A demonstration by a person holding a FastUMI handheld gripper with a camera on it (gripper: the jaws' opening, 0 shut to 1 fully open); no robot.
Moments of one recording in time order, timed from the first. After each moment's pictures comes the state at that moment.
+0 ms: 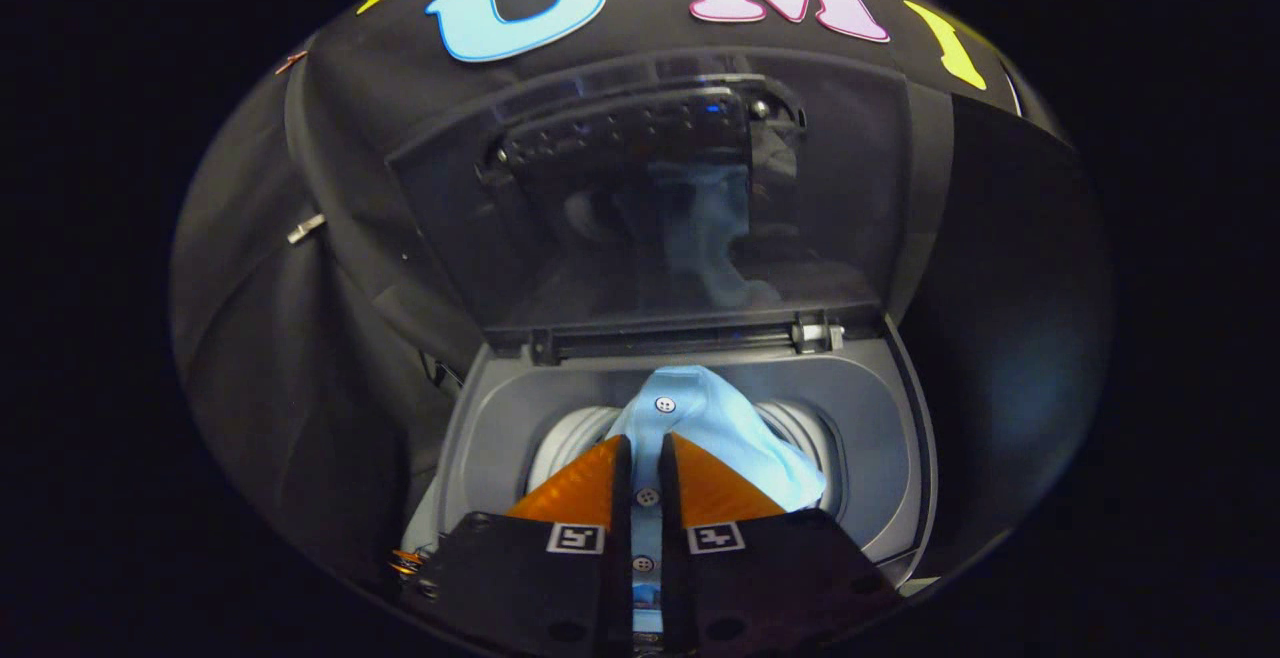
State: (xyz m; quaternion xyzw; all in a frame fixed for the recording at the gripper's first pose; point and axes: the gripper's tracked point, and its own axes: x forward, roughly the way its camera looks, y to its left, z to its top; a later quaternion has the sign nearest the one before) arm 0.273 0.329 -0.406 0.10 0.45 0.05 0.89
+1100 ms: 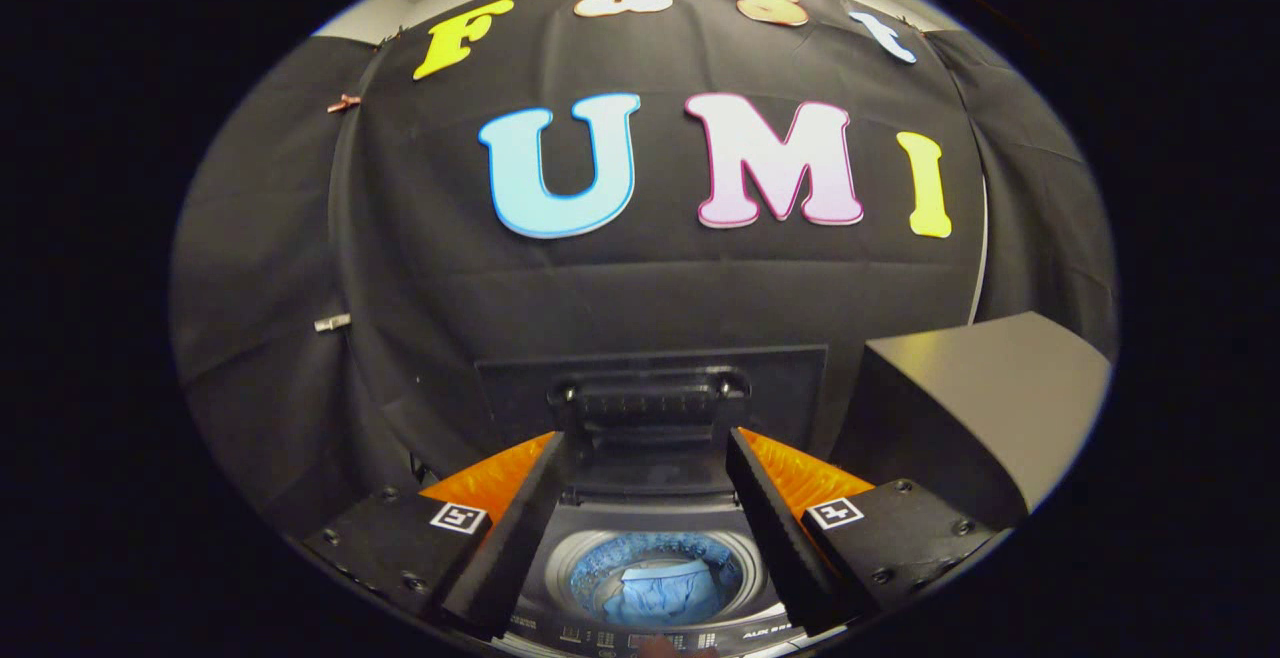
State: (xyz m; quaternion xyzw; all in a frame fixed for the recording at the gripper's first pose) arm 0.305 0.307 -0.177 0.08 0.20 0.02 0.98
